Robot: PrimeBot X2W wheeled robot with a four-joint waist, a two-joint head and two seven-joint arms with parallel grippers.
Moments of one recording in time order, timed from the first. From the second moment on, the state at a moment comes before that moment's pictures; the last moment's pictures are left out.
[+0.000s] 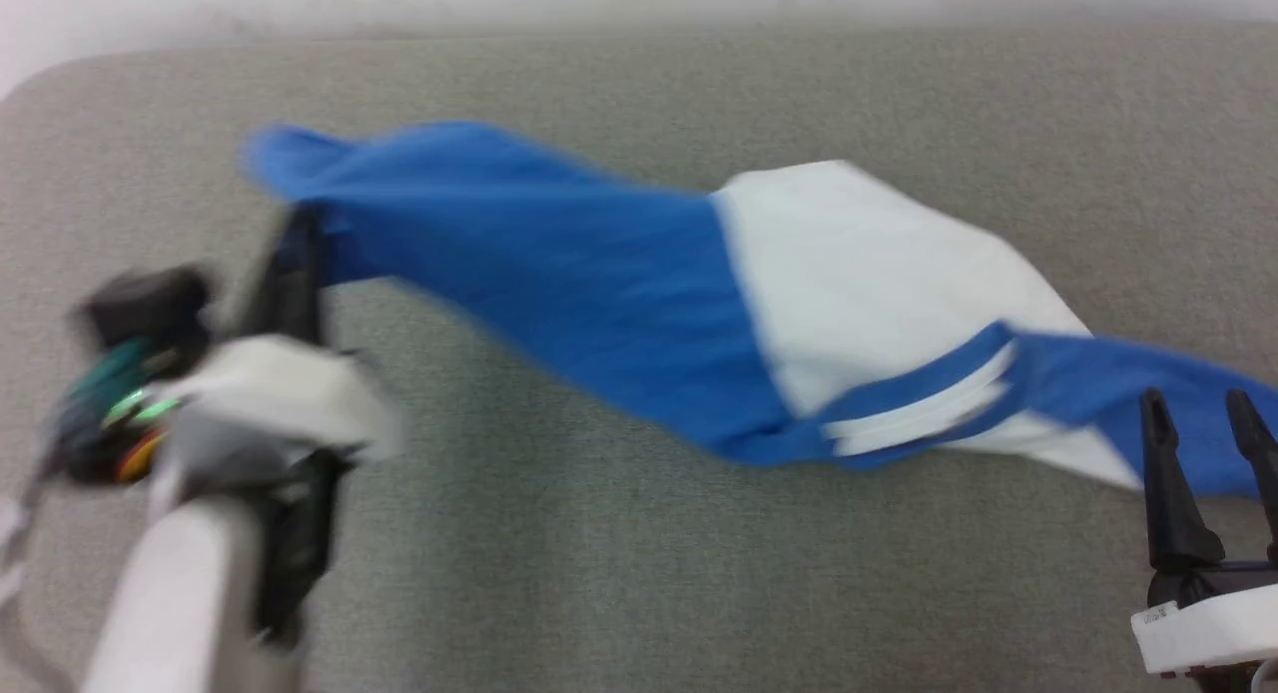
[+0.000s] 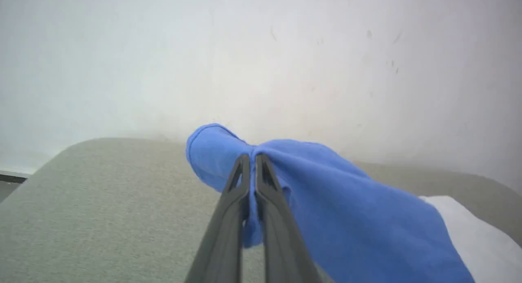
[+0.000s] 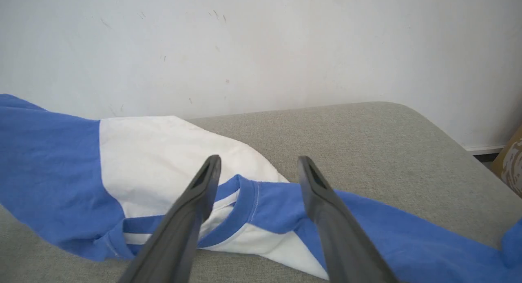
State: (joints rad) left arm -0.31 0.21 -0.14 -0.15 -0.32 0.22 0.22; right arm 0.15 -0.10 -0.18 -0.31 0.29 0.13 0.03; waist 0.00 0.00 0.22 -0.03
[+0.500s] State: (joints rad) left arm 0.12 0.15 -0.09 -0.18 -0.42 0.30 0.29; right arm 0.15 -0.11 -0.16 -0.30 0.30 0.13 0.05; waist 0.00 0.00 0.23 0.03
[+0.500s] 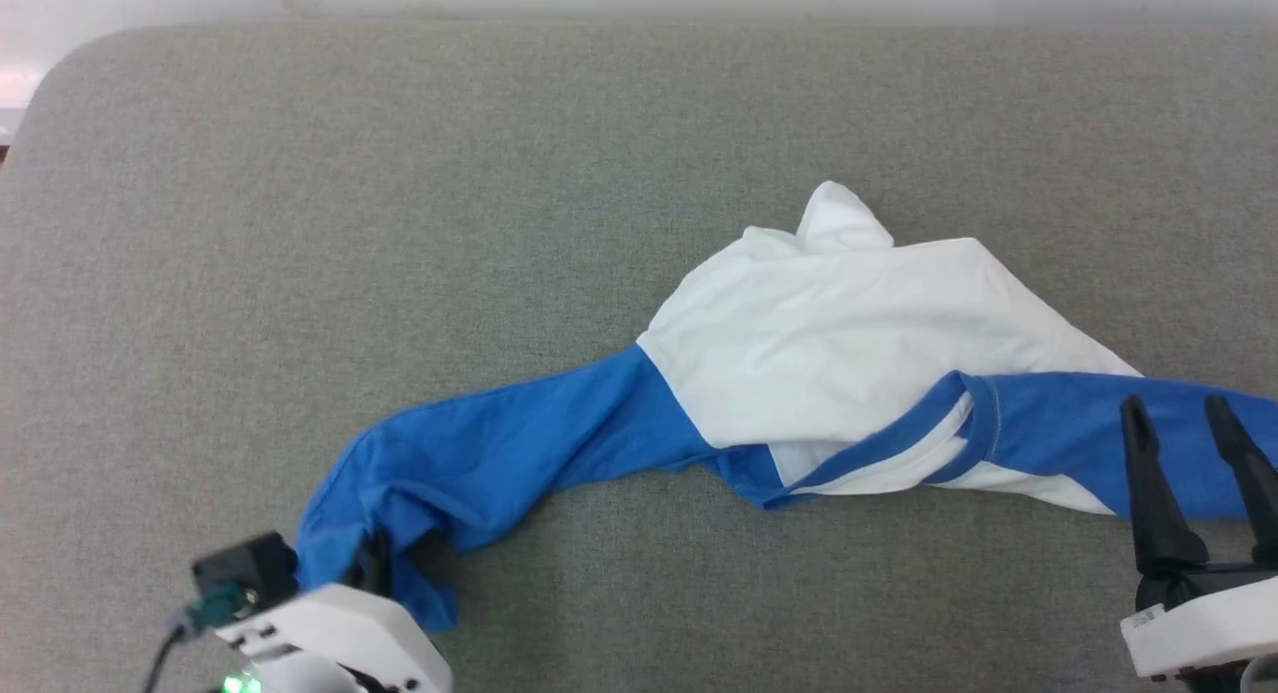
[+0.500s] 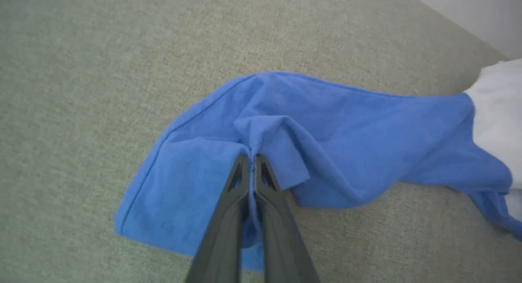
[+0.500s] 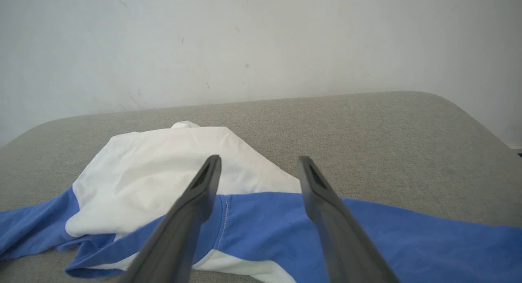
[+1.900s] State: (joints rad) left arm -0.41 0.16 -0.40 0.30 -0.30 0.04 0.32; right arm 0.14 -0.18 -0.16 -0.28 0.35 0.13 0.06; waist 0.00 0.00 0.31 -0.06
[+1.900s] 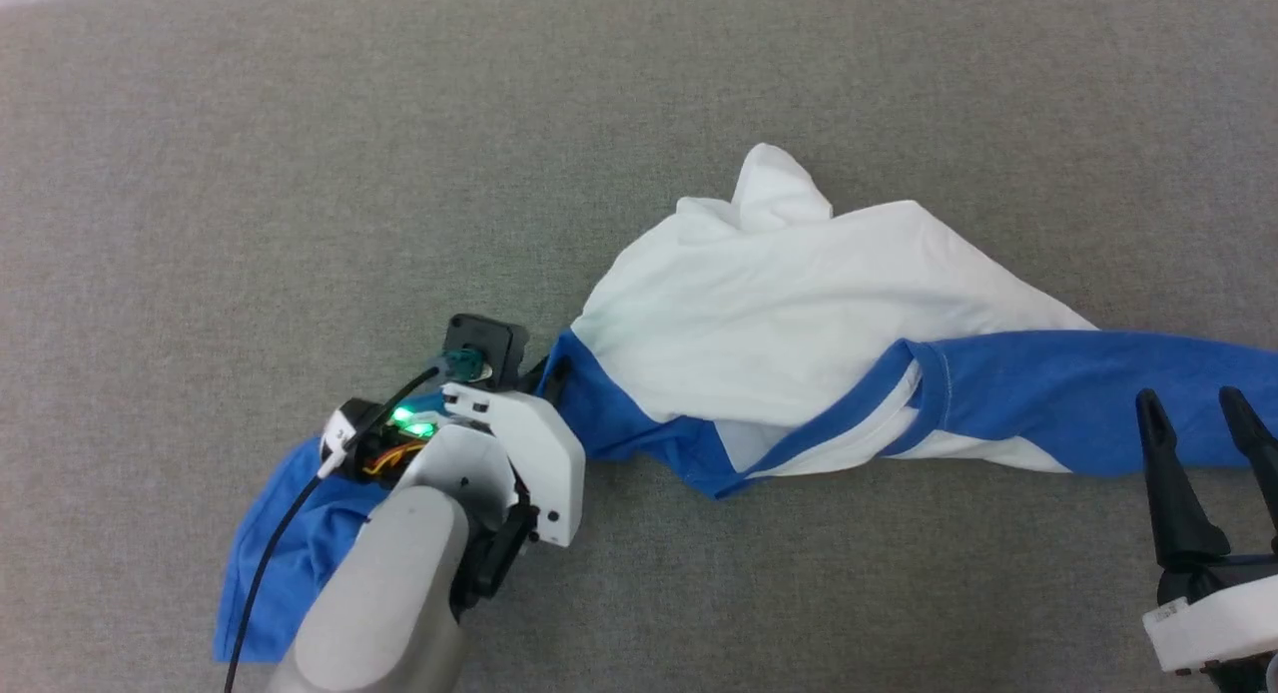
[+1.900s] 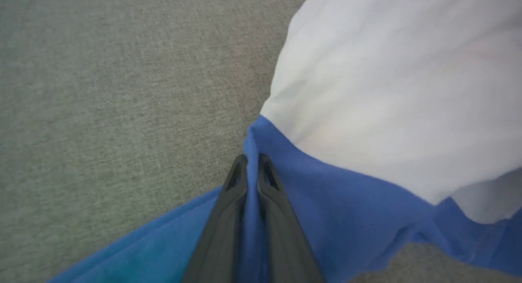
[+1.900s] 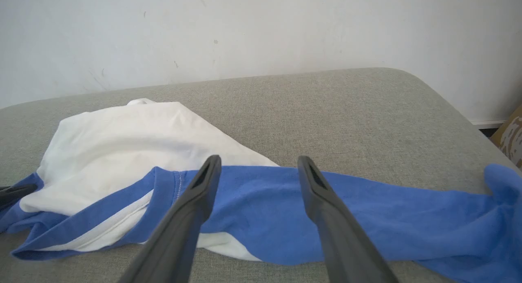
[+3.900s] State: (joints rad) left arm 0.11 0.12 -0.26 -0.27 -0.33 0.22 -0.24; right arm 0.10 -0.27 -0.17 -0.23 0.37 0.13 0.23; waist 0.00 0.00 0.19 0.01
